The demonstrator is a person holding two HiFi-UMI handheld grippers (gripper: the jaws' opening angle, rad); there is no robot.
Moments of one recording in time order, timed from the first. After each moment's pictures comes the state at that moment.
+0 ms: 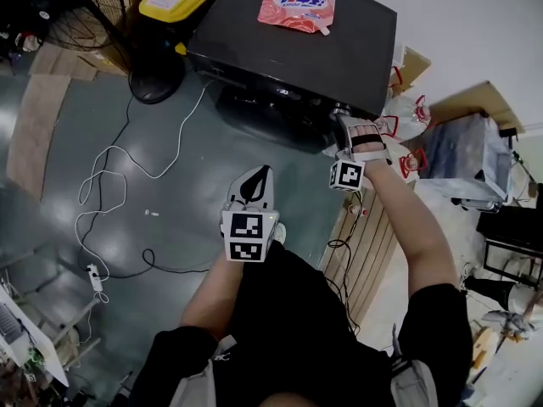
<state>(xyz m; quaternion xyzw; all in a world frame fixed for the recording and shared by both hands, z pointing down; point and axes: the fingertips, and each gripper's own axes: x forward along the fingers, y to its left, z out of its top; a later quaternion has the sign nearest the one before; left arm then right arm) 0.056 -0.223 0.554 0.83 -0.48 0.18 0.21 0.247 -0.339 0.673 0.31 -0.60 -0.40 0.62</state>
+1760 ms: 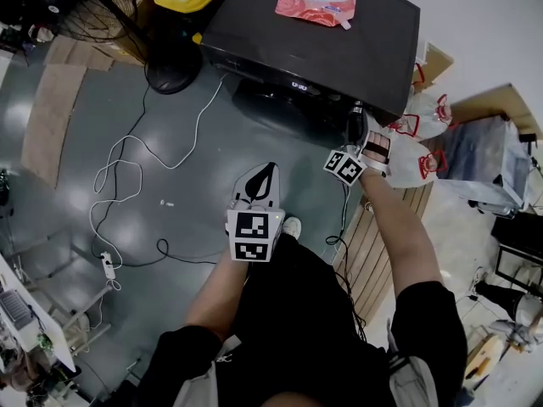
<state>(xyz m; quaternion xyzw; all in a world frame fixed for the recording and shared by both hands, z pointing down) 0.037 -0.233 0.562 0.82 -0.50 0.20 0.20 0.267 -0.369 0.696 0.55 -0.56 -0.30 0.54</state>
